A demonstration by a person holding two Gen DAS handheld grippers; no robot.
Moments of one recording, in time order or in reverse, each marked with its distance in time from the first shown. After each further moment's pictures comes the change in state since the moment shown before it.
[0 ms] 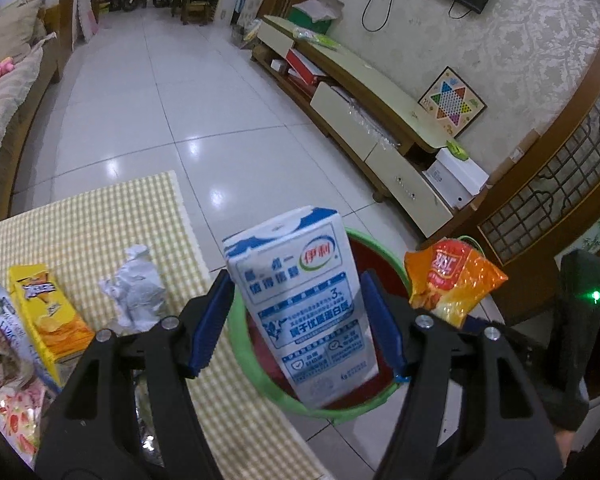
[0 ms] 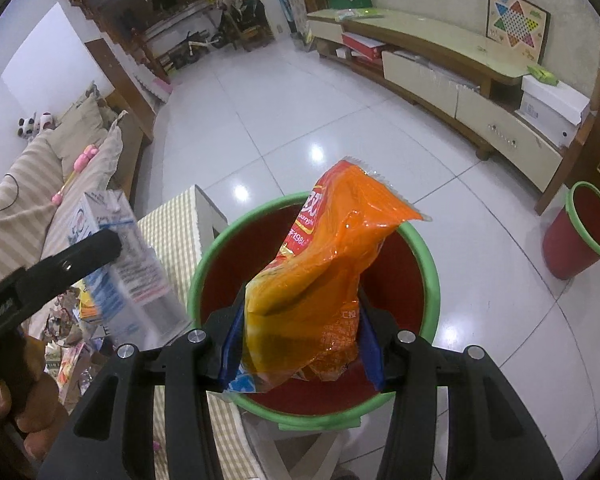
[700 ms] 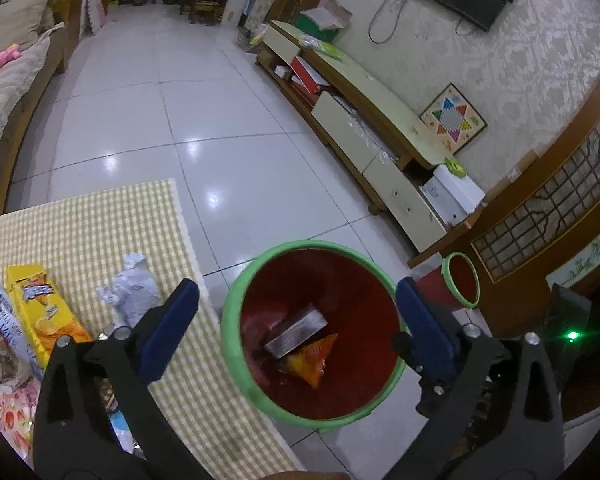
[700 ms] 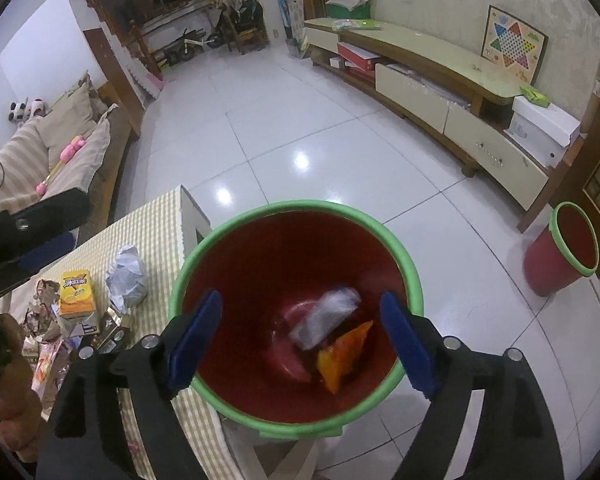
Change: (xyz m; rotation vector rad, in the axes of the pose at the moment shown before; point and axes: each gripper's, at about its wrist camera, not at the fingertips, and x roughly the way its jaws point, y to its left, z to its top) left arm -0.012 0.011 0.015 -0.061 -0.033 -0.014; right arm 0.000 0.009 -0.002 -0.062 -0.040 -0.077
